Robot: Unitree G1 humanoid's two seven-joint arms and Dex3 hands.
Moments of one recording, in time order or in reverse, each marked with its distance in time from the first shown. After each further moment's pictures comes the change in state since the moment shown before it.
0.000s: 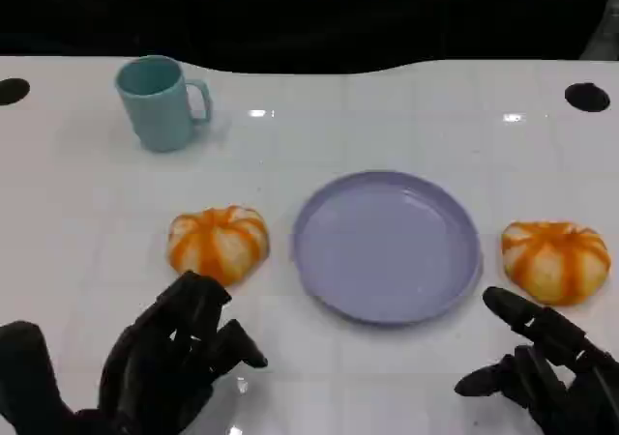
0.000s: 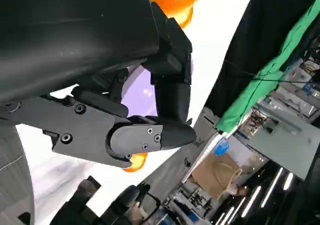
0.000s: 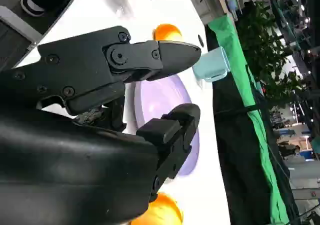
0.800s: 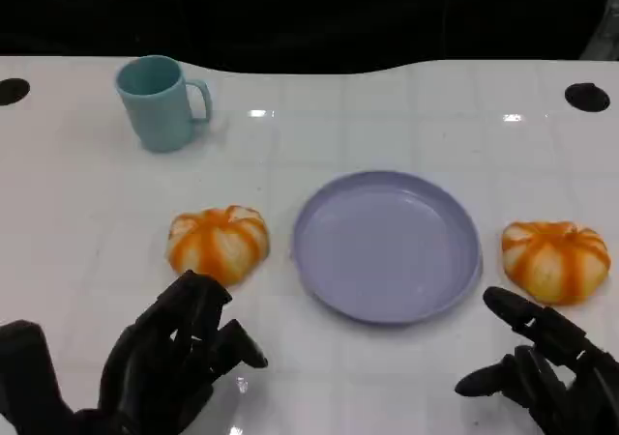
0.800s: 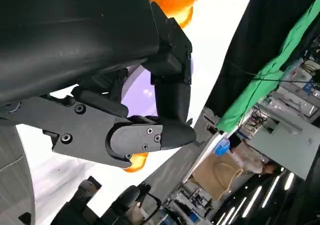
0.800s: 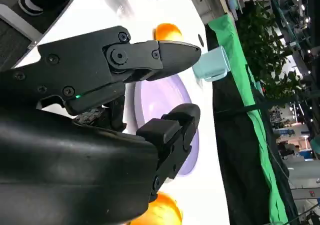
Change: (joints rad) left arm 0.000 0.001 -0.004 -0.001 0.010 -0.008 0.000; right arm 0.000 0.000 0.000 0.003 -0.003 -0.007 -0.001
